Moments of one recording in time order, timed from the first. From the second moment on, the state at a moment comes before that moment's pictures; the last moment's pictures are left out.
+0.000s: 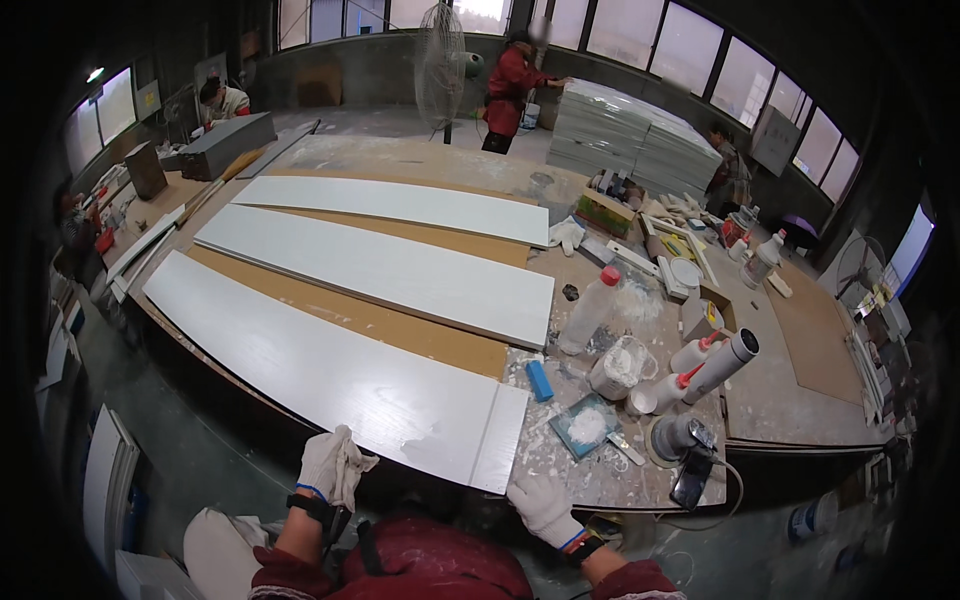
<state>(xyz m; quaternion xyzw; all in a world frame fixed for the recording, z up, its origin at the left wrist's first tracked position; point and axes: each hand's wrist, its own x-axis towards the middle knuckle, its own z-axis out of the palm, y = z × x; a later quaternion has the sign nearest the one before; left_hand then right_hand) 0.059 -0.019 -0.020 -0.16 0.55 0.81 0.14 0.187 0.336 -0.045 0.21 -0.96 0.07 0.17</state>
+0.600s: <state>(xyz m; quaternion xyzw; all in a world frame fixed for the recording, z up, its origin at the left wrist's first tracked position) -0.006 -0.109 -0.025 -0.16 0.55 0.80 0.15 0.025 0.319 0.001 -0.05 -0.95 0.31 0.04</state>
